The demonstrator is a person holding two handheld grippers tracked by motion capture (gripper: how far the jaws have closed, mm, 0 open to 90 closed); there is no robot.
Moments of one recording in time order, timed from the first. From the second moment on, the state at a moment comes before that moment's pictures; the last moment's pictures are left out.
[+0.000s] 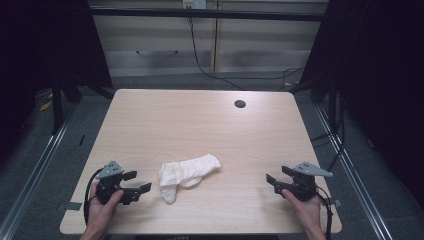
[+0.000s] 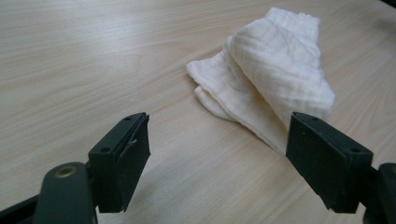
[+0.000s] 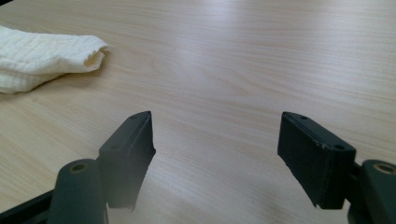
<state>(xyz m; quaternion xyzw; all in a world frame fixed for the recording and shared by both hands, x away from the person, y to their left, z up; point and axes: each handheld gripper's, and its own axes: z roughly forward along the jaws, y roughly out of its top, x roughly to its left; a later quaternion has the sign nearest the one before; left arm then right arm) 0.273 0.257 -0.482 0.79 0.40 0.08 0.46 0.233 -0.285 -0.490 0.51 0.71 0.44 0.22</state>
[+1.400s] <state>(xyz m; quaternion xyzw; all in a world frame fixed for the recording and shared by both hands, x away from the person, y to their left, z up) 0.273 0.254 -0.483 0.80 0.39 0.09 0.44 0.289 -0.162 -0.467 0.35 0.82 0.45 0.05</state>
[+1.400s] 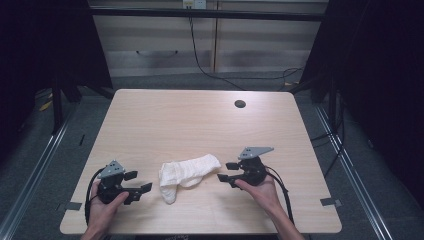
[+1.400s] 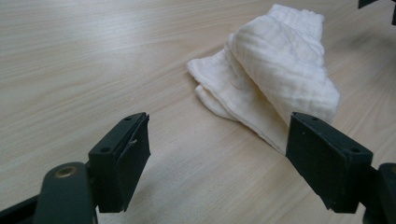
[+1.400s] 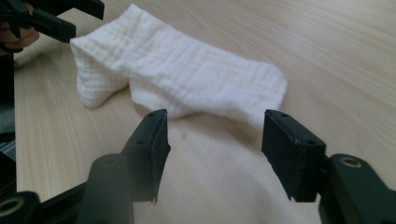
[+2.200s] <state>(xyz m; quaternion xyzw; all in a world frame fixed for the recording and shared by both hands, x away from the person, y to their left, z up) 0.272 0.260 -0.481 0.79 0.40 0.09 0.45 0.335 -0.080 -0.489 0.30 0.86 0.41 0.02</state>
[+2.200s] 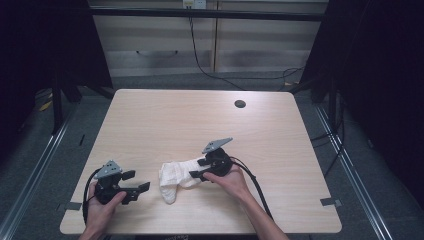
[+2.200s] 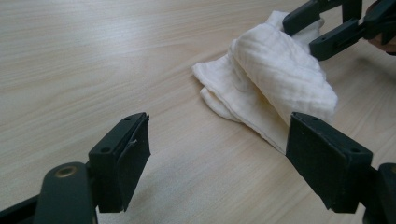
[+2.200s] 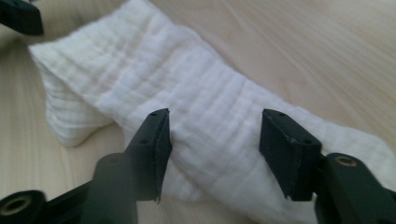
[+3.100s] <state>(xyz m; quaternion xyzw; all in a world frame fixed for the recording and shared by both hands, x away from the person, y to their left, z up) 0.271 0.253 -0.482 0.80 0.40 0.09 0.45 0.304 -0.156 -0.499 0.35 0.85 0.39 0.03</state>
